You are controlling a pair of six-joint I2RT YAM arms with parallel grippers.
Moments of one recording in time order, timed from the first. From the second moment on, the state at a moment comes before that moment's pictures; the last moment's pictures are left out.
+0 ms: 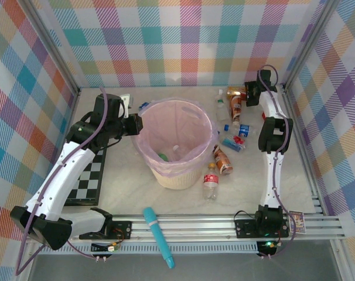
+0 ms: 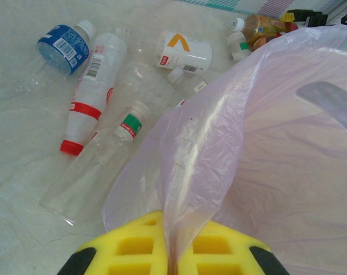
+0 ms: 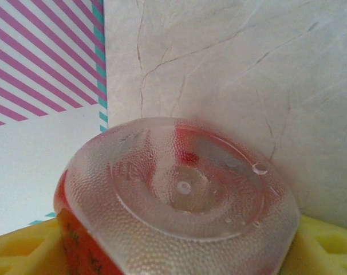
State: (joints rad) left arm -0.40 1.21 1.38 -0.87 0.11 -0.42; right arm -0.09 2.66 2.43 -0.59 -0.13 1.36
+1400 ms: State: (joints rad) left arm -0.40 1.16 1.33 -0.82 0.14 -0.39; right arm 0.17 1.50 1.91 -0.66 -0.62 0.54
